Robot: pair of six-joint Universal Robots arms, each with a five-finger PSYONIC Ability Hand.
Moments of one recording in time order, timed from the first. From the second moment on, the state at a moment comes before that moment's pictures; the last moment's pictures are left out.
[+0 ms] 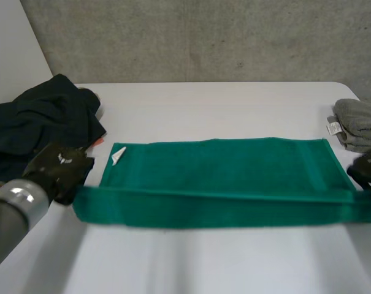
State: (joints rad) left arm 4.47 -1.64 -1.85 3.12 -1.46 3.84; right arm 1.46 -1.21 1.50 0.39 1.32 2.06; left_hand 1.15 1.20 1.20 1.20 1.00; right_hand 1.14 1.17 1.19 1.20 0.96
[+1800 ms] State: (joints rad) left arm 4.29 -1.93 -1.58 3.41 -1.58 3.60; right arm 1.29 -1.05 1.45 -0.13 1.32 2.16; left_hand 0.20 0.21 0.21 0.20 0.05; right_hand 1.11 1.18 1.18 1.20 0.99
